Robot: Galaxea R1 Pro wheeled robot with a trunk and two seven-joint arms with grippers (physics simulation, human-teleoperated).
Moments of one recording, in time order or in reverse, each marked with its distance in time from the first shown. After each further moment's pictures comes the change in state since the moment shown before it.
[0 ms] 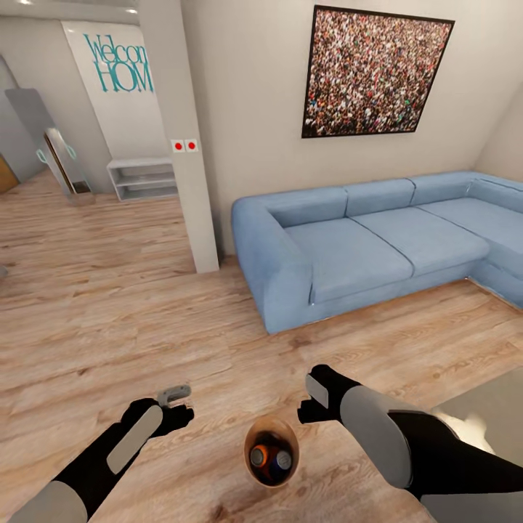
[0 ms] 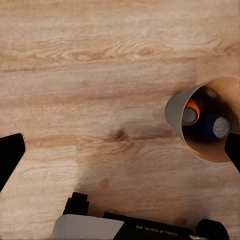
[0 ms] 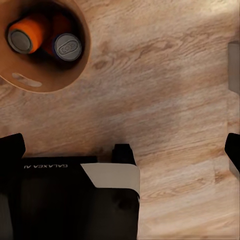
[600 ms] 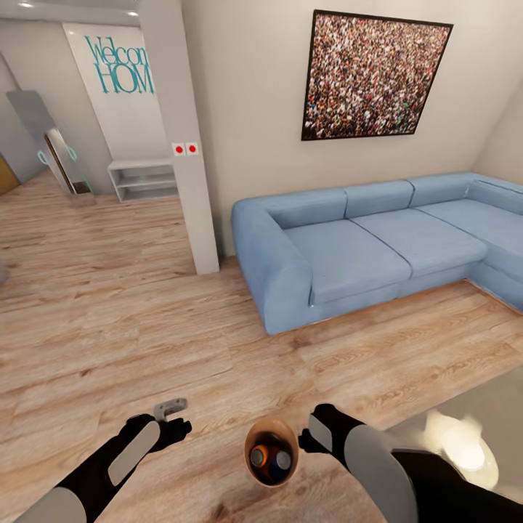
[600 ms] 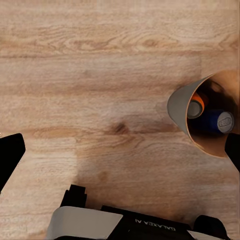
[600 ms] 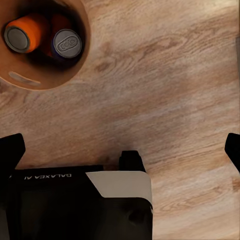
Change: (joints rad) left arm 0.002 -0.002 -0.042 0.153 -0.001 -0.118 -0.111; right arm 0.152 -0.003 0.000 0.002 0.003 -0.247 0.004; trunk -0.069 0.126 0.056
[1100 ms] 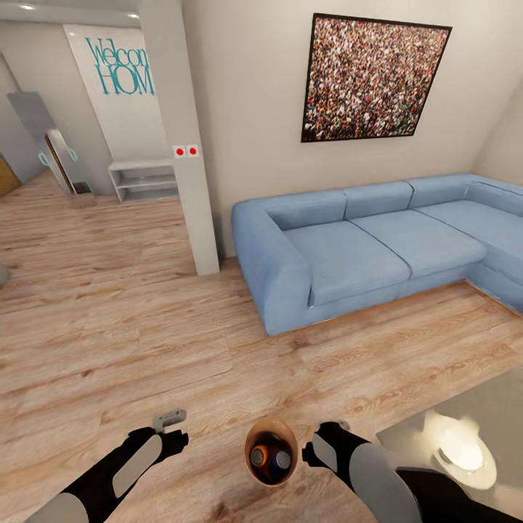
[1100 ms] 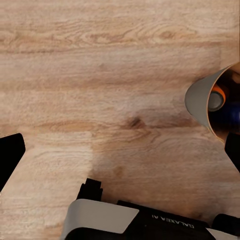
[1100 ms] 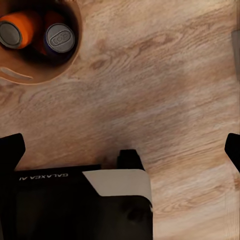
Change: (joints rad) left arm 0.000 -0.011 -0.077 0.096 0.000 -0.085 -0.001; right arm 0.065 -0.012 0.003 0.000 0.001 -0.098 0.001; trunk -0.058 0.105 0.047
